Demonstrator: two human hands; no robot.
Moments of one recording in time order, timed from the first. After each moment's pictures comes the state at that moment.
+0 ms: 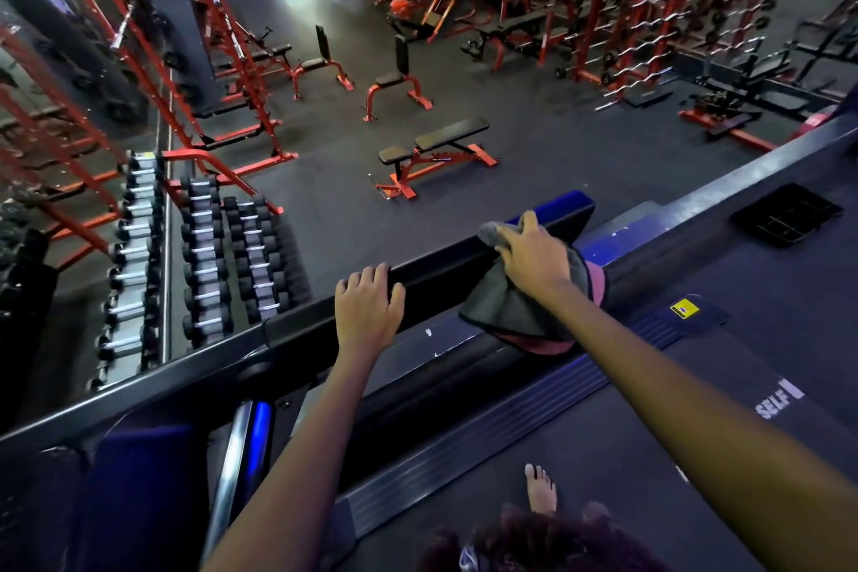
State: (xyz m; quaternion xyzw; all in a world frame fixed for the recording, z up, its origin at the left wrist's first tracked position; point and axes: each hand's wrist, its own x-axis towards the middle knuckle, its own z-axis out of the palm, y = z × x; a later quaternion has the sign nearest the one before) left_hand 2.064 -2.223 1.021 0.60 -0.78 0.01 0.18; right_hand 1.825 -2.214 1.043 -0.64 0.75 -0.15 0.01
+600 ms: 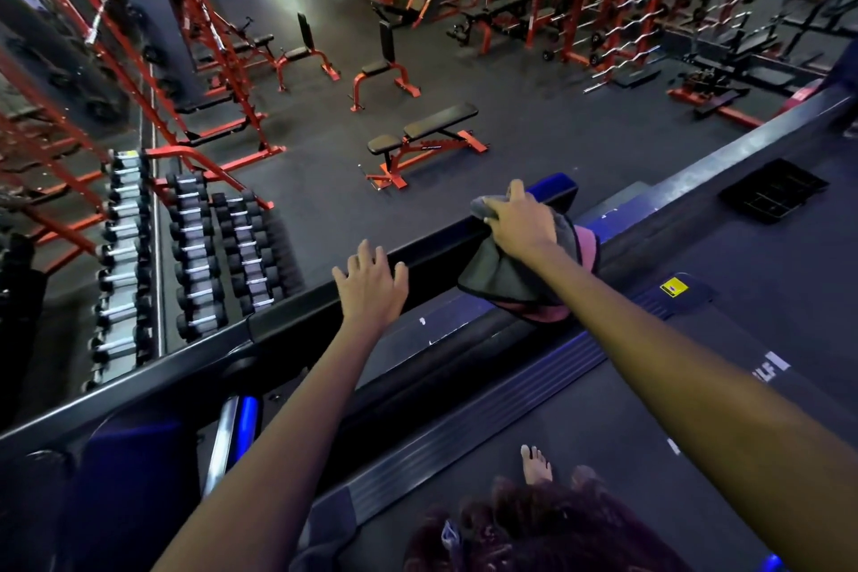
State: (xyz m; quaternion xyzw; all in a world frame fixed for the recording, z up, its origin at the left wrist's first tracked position) left_hand 2.034 -2.228 1.034 0.64 -0.77 -0.03 0.06; right_hand 1.810 -2.233 1.054 -0.63 0.76 -0.12 0.03
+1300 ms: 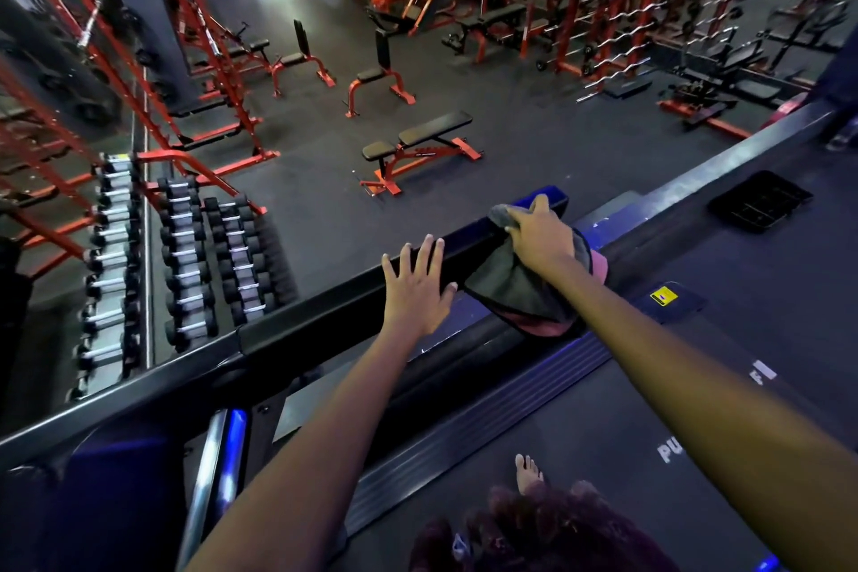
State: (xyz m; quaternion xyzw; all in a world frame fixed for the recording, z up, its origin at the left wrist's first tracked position) left_hand 1.981 -2.221 1.025 0.51 -0.86 0.02 -0.01; right_hand 1.775 -2.226 1.041 -0.59 0.79 -0.15 0.04
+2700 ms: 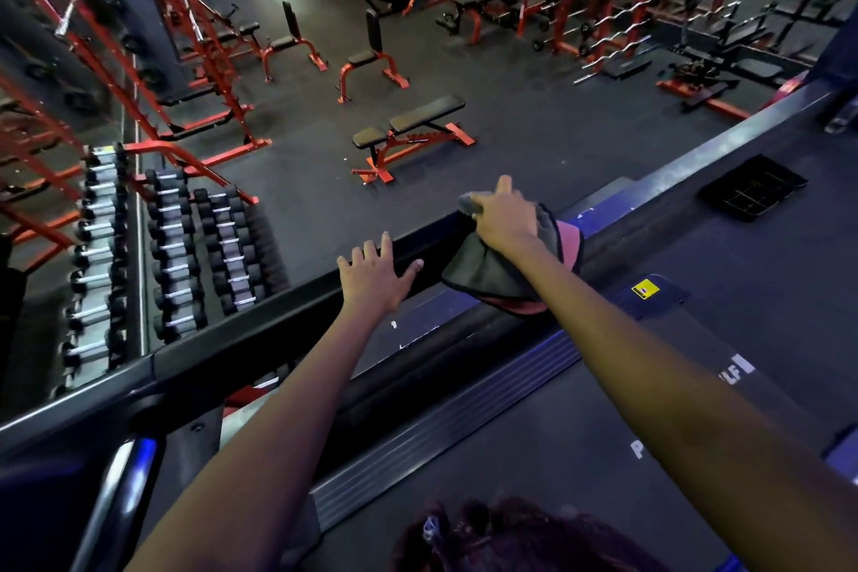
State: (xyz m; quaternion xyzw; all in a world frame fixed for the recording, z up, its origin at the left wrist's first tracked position) left_hand 1.918 -2.249 1.038 0.61 -0.79 0.00 -0.06; right_hand 1.715 -2.253 1.054 -0.60 0.78 -0.15 0.08
